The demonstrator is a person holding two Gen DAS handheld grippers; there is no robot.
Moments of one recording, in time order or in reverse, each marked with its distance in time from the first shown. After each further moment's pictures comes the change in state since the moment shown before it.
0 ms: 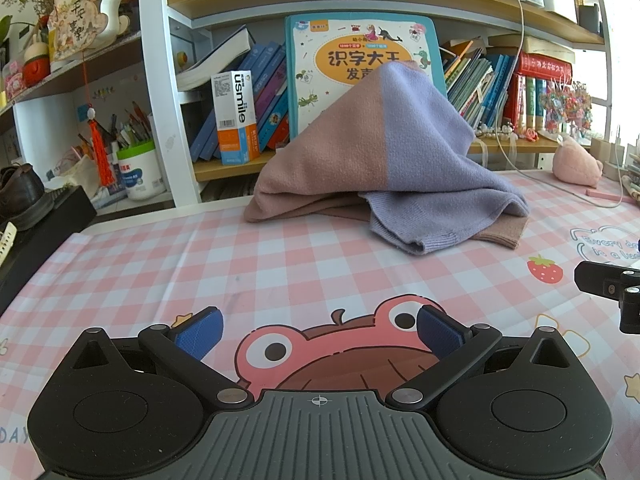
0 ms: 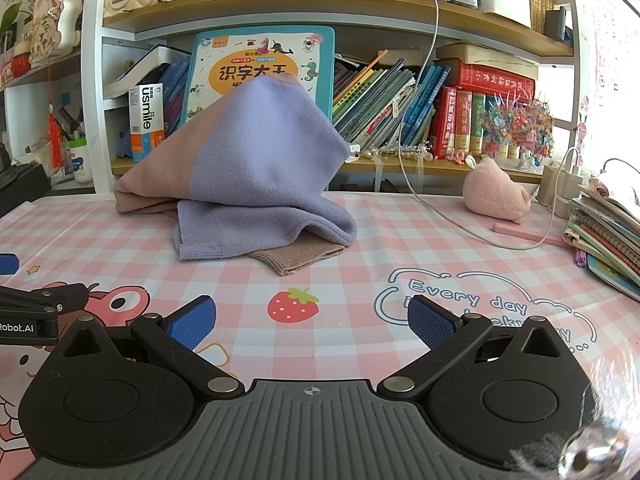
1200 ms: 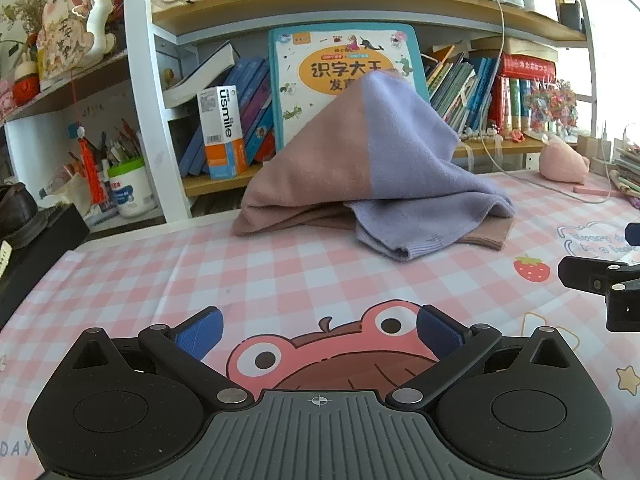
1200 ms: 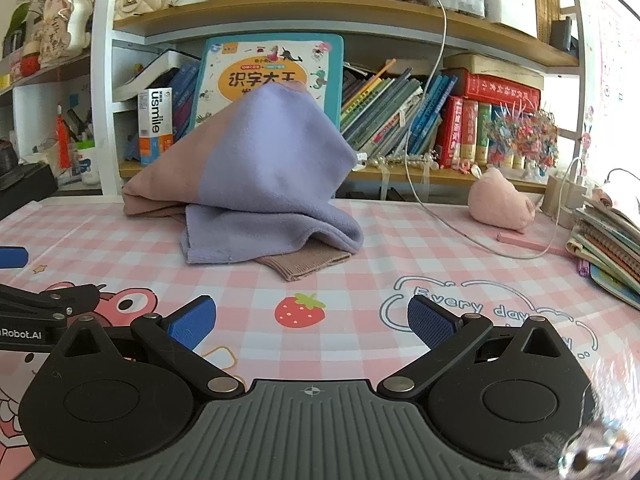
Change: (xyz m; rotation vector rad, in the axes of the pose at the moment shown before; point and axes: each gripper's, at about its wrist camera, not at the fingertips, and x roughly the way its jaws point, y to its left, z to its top) left arm -0.005 -0.008 -0.003 0.043 -0.037 -0.025; right arm -0.005 0.004 0.000 -0.023 -0.029 0.016
